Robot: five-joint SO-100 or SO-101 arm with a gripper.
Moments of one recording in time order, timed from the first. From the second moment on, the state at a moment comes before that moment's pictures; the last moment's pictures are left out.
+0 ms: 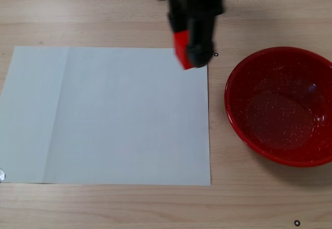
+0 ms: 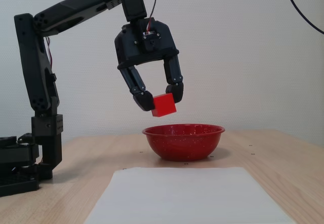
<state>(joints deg) 10.8 103.4 70.7 101.8 6.0</state>
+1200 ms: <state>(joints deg) 35.0 79.8 48.7 97.4 -1.4</state>
